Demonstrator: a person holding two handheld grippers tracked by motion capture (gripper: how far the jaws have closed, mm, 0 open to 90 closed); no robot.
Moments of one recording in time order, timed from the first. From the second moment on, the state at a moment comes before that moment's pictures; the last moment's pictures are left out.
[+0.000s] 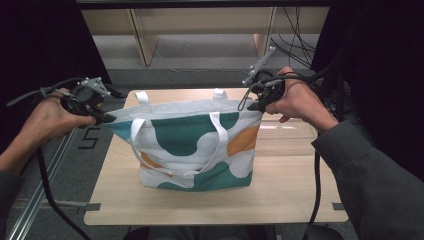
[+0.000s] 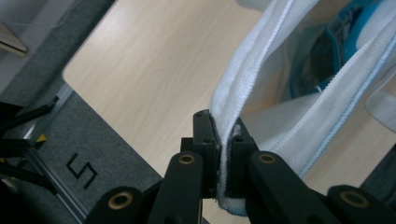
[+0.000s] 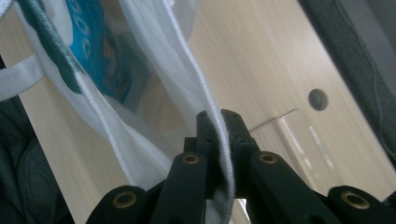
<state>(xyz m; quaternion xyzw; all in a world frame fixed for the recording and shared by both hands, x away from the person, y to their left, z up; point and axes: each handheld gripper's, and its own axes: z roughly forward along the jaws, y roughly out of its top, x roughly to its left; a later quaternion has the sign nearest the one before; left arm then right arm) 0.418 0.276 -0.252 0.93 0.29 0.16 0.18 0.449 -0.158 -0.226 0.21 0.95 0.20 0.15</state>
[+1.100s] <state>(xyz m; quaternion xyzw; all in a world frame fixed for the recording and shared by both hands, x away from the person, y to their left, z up) 0.406 0.263 -0.355 0.95 0.27 0.06 0.16 0.435 -0.163 -0.324 0.22 0.96 0.18 0.07</state>
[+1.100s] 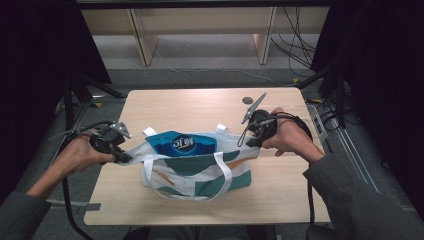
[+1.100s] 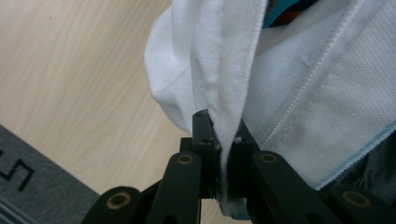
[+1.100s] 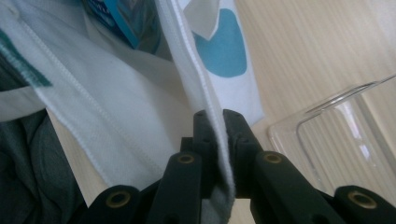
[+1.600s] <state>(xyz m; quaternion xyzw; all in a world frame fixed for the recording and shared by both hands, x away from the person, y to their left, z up) 0.411 0.266 -0.443 0.92 0.33 0.04 0.21 0.436 -0.164 -0.395 0.26 0.94 0.23 0.05</state>
